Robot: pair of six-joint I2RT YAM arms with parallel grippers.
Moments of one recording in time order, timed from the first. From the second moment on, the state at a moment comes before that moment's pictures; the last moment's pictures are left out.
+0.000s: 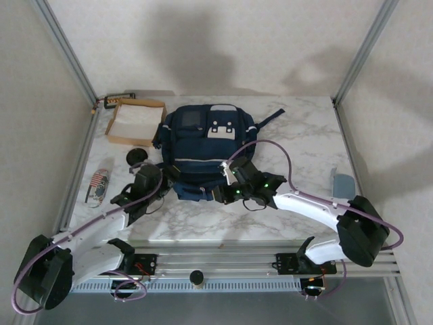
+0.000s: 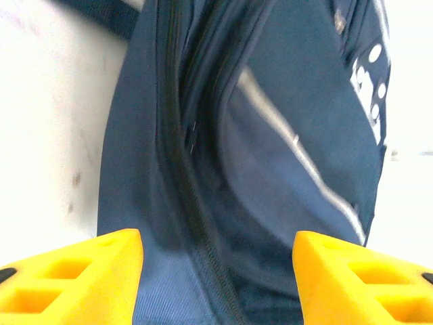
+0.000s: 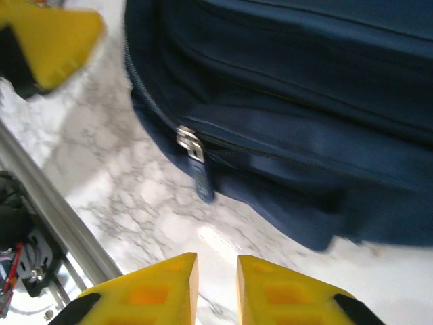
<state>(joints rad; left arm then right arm) -0.48 1.03 0.44 -0.04 -0.07 -1.25 0.88 1.39 0.83 -0.24 -0.27 0.50</state>
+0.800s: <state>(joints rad) -0.63 1.23 0.45 0.05 -0.14 -1.52 0.94 1.61 0.88 -0.07 -0.16 0.48</state>
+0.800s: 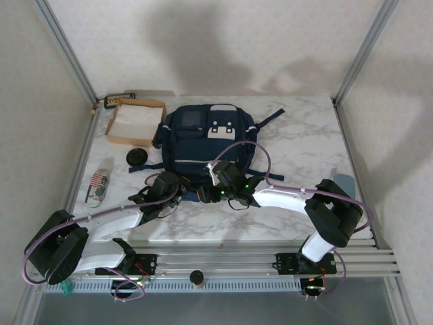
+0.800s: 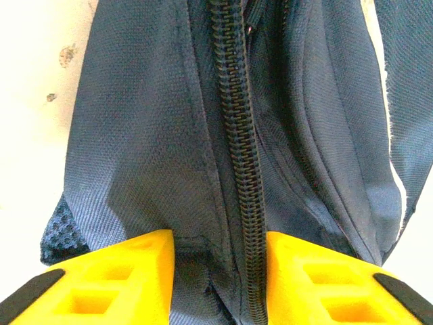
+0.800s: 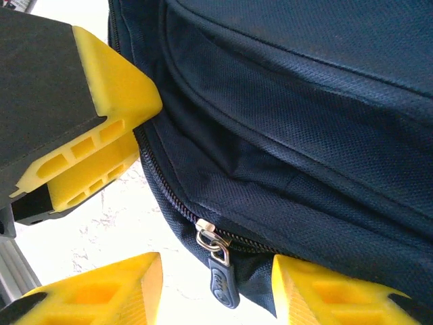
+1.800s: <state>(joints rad) -0.65 1.22 0.48 -0.01 -0.18 -1.50 0.97 1.70 0.94 -0.13 -0.02 0.46</state>
